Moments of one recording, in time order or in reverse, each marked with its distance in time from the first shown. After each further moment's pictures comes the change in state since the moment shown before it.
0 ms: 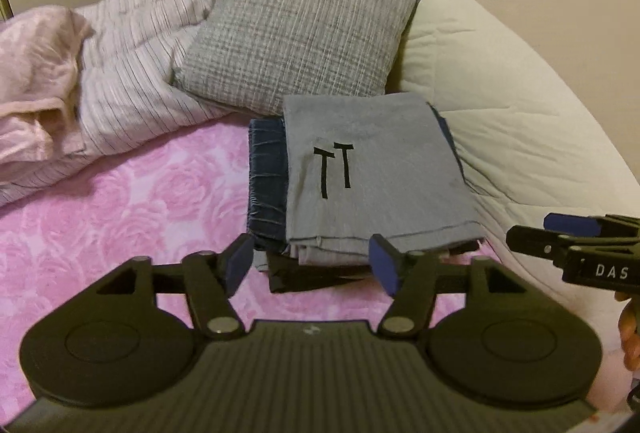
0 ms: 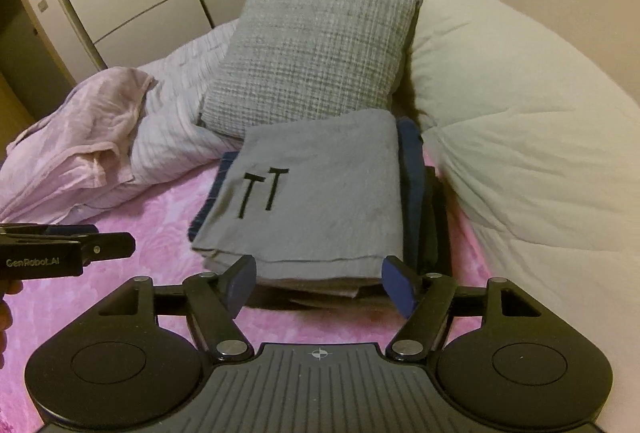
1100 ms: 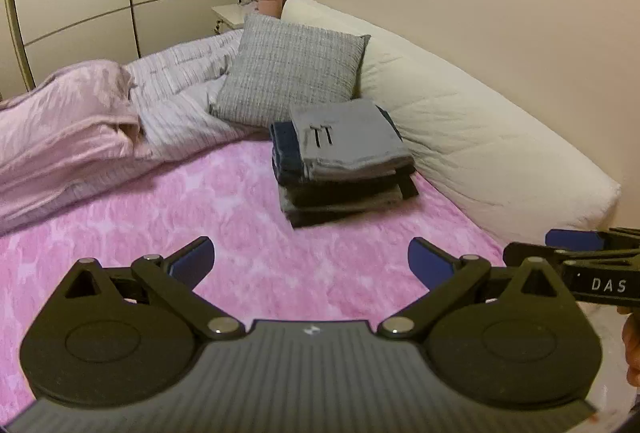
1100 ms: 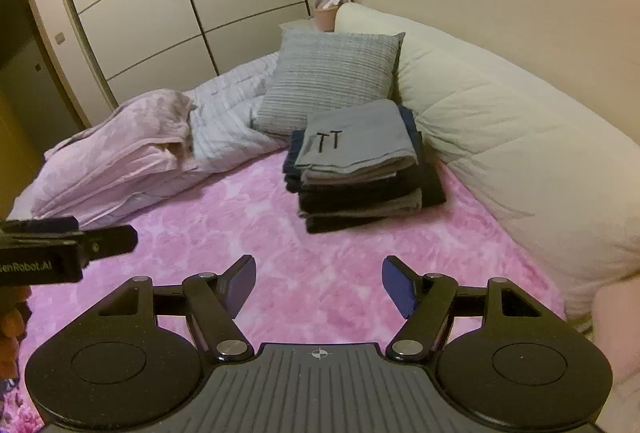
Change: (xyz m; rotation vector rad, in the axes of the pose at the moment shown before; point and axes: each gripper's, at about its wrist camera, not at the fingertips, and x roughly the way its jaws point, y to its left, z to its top) left arm -0.267 0.030 -0.209 0.103 -0.204 -0.037; right arm -0.234 0.173 -0.217 0.061 -0.174 -0.070
